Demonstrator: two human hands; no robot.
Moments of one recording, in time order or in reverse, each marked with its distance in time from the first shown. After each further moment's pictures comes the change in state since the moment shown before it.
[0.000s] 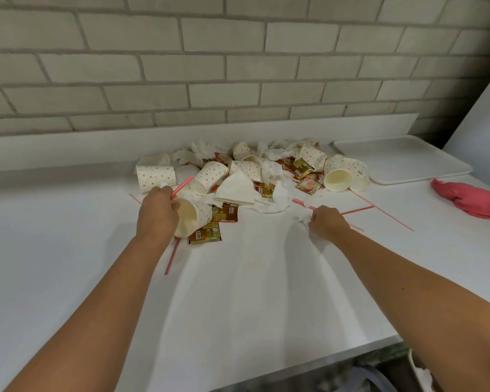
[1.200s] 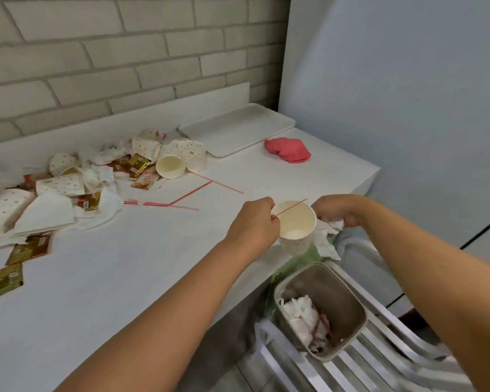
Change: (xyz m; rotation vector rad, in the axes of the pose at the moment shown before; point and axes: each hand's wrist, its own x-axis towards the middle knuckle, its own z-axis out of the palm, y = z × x) left_hand -0.209 0.365 0.126 -0.264 -0.680 0.619; right_hand -0.076 0.342 -0.101 0.597 -0.381 0.332
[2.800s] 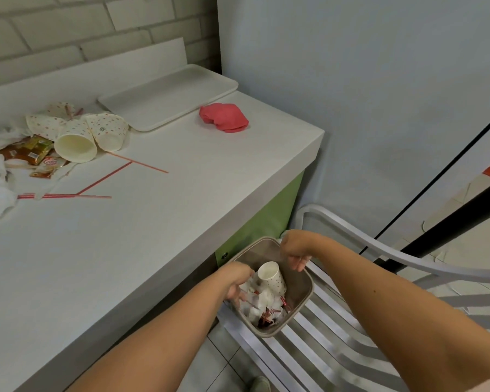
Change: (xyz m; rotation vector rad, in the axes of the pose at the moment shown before) left_hand 0.010 -0.013 0.199 -0.476 -0.762 -0.879; right_hand 0.041 0.147 0.032 -0.172 -0.092 0.172
